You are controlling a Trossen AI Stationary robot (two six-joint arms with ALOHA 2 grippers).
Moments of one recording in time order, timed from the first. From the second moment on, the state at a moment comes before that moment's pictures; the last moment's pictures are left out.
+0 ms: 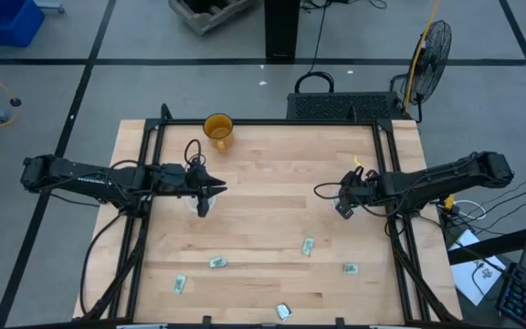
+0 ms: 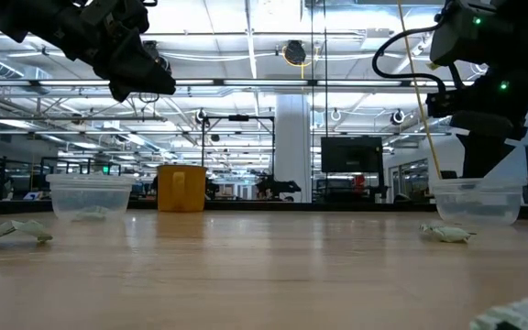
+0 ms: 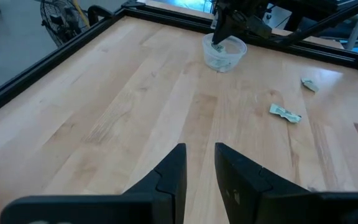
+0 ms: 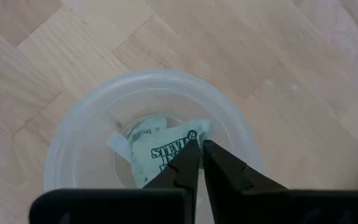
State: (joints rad) left arm -0.01 0.91 0.52 -0.03 -0.16 -0.23; right arm 0.08 1.06 0.54 -0.86 0.36 0.82
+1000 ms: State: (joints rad) left arm -0.01 0.91 0.52 -0.03 -0.16 -0.24; right arm 0.08 0.95 0.54 -0.83 0.26 0.80
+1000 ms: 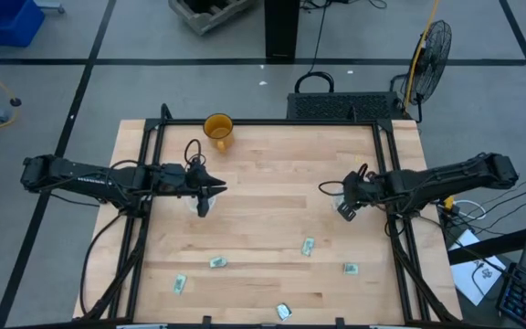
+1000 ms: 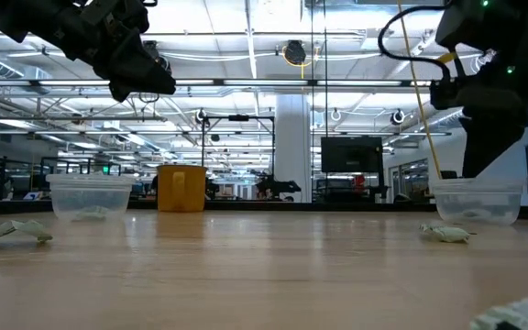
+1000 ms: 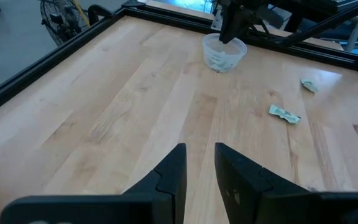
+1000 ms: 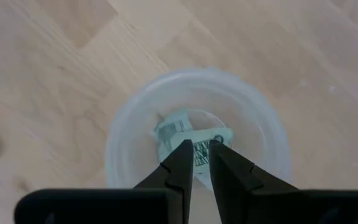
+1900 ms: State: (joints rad) left arm -0.18 1.11 0.51 0.06 0.00 -0.31; right arm 0.08 0.91 0.54 0.22 0.26 -0.20
